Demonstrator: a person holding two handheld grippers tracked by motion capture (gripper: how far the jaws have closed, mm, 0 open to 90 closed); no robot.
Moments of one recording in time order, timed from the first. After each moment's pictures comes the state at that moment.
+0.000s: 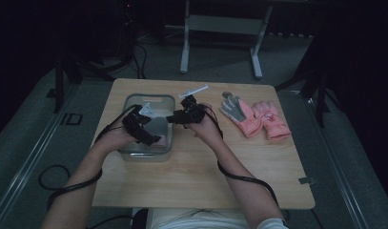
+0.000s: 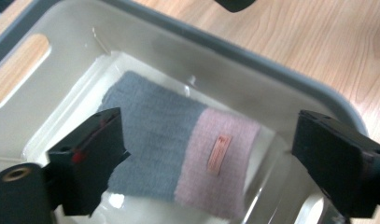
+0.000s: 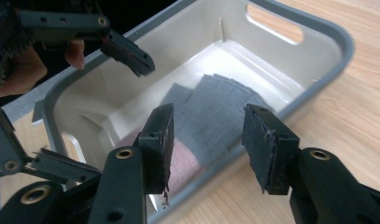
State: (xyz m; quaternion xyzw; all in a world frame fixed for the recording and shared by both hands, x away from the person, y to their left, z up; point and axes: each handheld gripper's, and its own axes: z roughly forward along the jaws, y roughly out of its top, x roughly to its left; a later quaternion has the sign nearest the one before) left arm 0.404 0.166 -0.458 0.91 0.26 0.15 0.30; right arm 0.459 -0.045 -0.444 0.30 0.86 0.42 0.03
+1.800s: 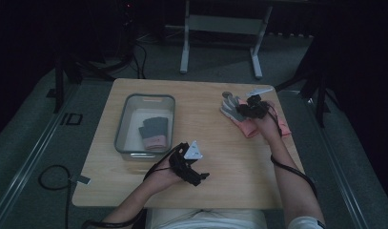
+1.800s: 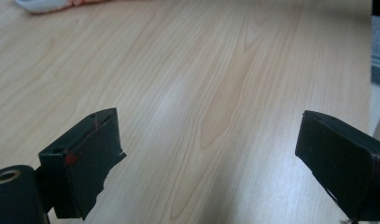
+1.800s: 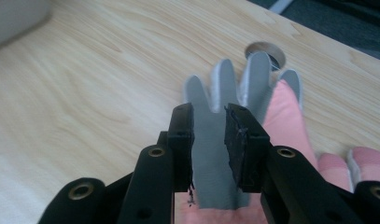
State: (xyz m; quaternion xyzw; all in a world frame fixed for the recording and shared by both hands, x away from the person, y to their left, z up) left arm 0.315 0.029 -0.515 0.89 0.20 0.11 0.41; right arm 0.531 -0.264 -0.485 0.39 0.83 0.34 0.20
